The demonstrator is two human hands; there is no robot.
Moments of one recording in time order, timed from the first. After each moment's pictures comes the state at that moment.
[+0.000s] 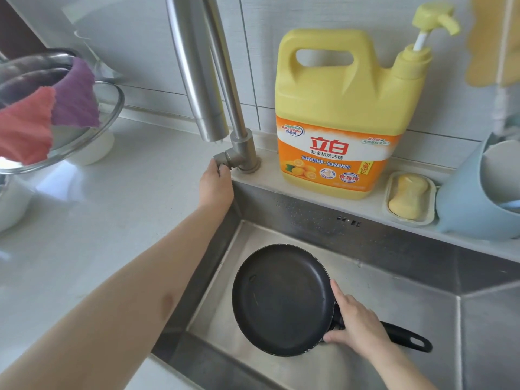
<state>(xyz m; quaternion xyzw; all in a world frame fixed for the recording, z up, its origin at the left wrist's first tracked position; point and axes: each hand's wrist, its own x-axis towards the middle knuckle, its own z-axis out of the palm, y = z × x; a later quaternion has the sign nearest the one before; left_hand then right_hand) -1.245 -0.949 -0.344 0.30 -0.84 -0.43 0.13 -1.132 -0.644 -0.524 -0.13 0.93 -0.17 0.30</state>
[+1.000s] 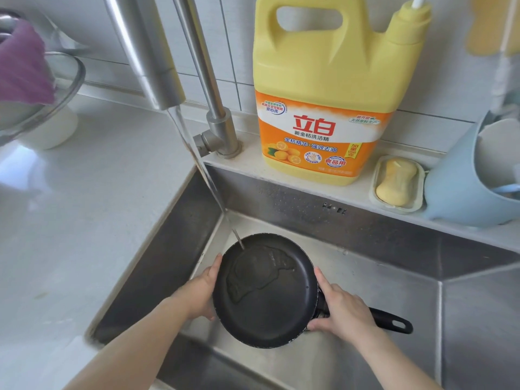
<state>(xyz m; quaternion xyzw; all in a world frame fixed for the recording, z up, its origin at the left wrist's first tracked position) -1.100 -0.971 -0.514 0.08 -0.90 -0.18 -0.38 -1.139 -0.642 -0.523 -0.14 0.93 -0.12 0.32</state>
